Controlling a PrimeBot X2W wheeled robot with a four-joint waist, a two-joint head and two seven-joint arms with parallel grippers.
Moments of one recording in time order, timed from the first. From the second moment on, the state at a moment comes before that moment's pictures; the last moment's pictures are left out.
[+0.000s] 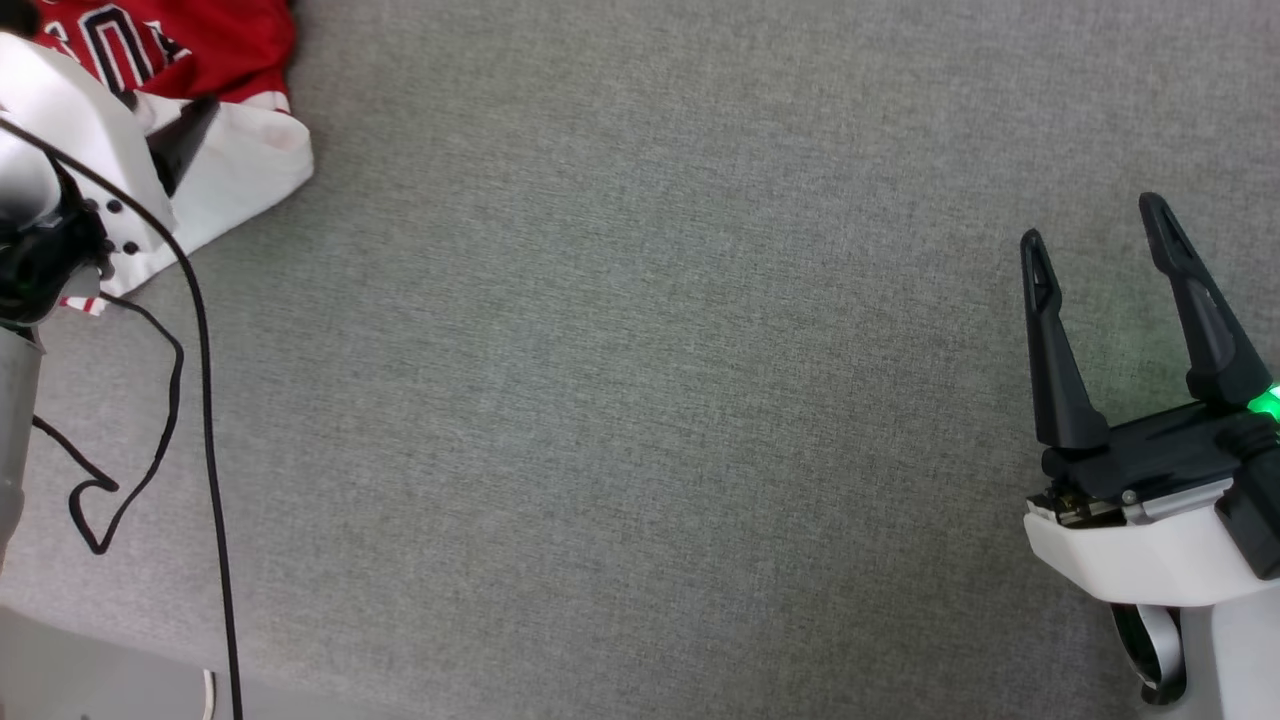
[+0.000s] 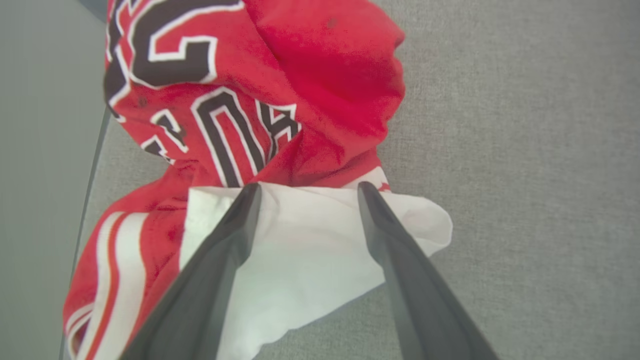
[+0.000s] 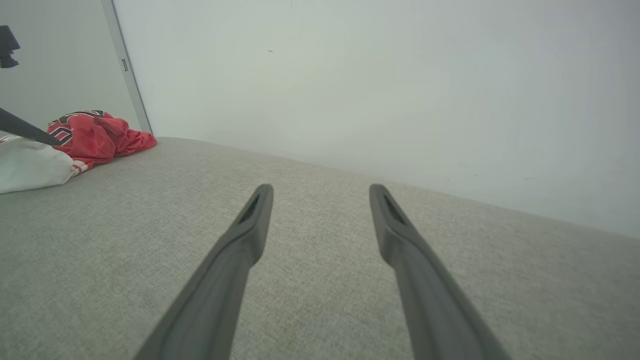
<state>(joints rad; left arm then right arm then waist) -0.98 0.59 -0.33 0.61 -0.74 -0.13 0.51 -0.21 -0.13 0.05 -0.24 -0.04 0.13 -0.26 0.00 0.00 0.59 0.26</state>
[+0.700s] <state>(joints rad) -1.07 0.63 -0.50 0.71 -0.83 -0.13 0.67 -0.25 -0.13 0.07 -0.27 -0.03 0.13 -0.26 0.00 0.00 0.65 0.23</state>
